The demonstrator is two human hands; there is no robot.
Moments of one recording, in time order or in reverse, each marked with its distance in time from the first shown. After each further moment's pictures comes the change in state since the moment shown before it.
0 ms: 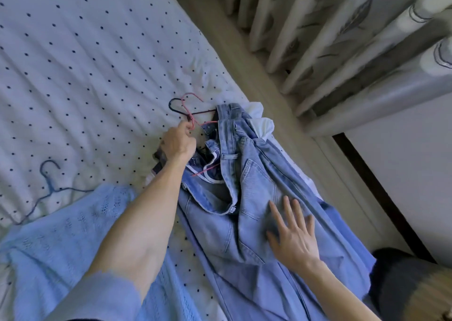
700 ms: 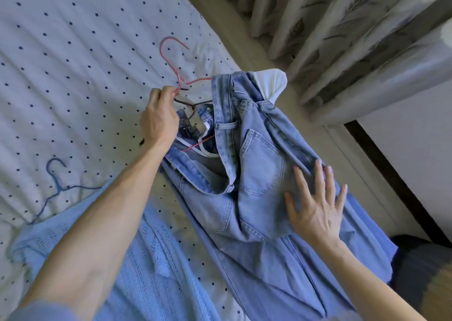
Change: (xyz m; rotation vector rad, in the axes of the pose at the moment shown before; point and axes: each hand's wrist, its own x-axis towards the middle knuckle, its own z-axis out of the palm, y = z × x) left_hand 0.011 -0.012 -0.053 0.110 0.365 0.393; right_hand 0.026 -0.002 -0.011 0.037 0.465 0.179
